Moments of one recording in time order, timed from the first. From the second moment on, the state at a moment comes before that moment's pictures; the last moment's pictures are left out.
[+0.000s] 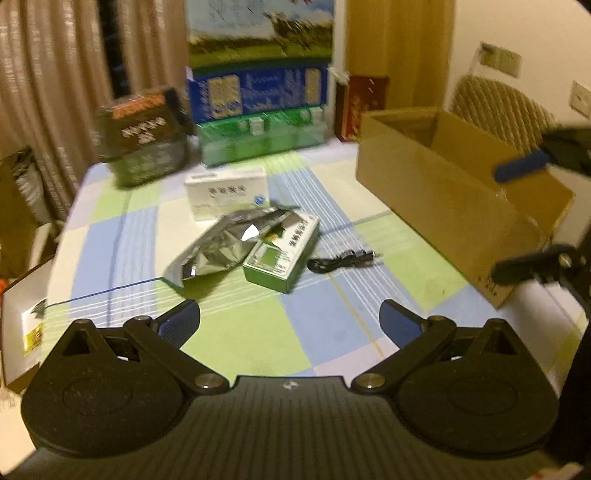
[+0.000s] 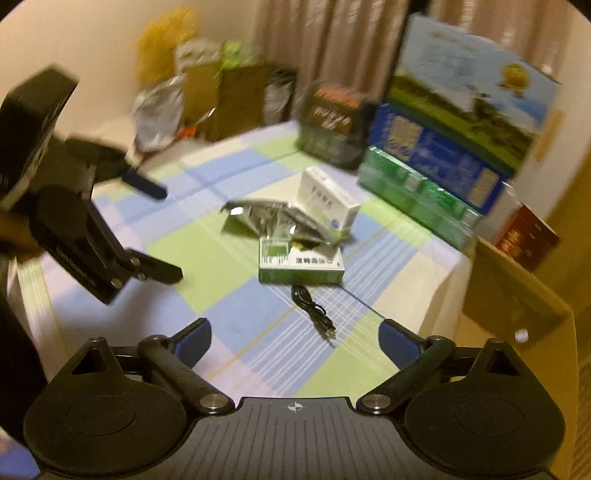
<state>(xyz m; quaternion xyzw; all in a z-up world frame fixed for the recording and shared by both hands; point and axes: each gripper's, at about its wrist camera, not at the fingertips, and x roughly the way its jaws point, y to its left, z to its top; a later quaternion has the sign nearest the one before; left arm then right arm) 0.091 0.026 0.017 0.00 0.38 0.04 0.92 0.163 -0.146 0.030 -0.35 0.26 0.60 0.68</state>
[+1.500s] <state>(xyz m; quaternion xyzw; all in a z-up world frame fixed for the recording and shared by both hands) 0.238 0.070 -0.079 0.07 0.46 -0.11 0.88 0.236 0.005 -0.093 -0.54 0.37 0.57 0.49</state>
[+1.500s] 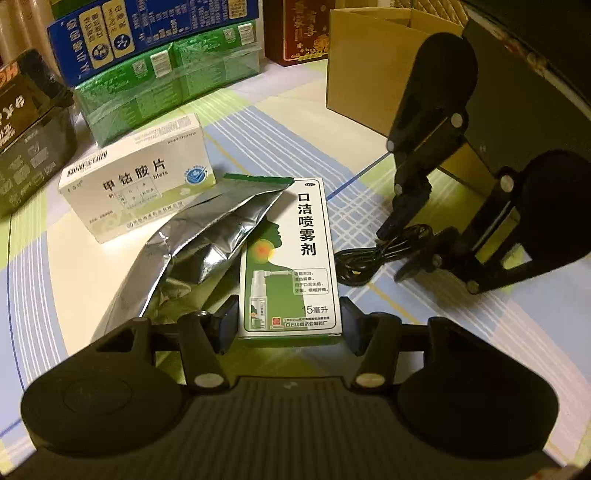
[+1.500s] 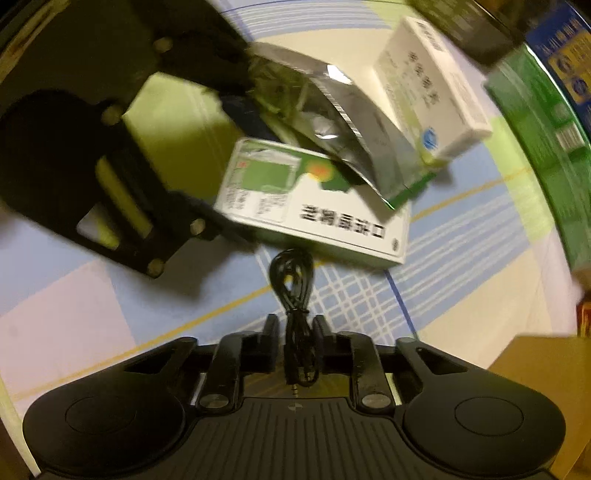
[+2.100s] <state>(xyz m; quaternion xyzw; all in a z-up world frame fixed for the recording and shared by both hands) 0.162 0.012 -0.066 -0.01 0.50 0.00 0.87 0.210 -0.088 -0.070 -0.35 0.52 0.49 0.61</state>
